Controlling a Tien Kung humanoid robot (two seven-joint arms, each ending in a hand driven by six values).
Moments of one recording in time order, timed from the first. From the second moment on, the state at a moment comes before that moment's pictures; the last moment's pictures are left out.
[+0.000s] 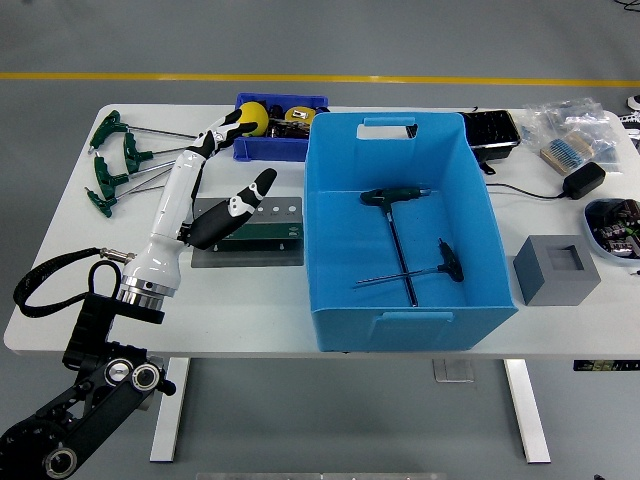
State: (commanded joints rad) left arm -0.16 0.18 -0.99 -1.61 1.59 0.52 -0.21; right arm 0.17 -0.18 0.24 0.23 -0.04 -0.28 -0.03
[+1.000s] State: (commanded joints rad) left arm -0.08 0.08 -1.22 -1.60 1.52 0.47 -0.16; right arm 0.15 -0.18 0.24 0.23 -0.05 -0.29 -0.03
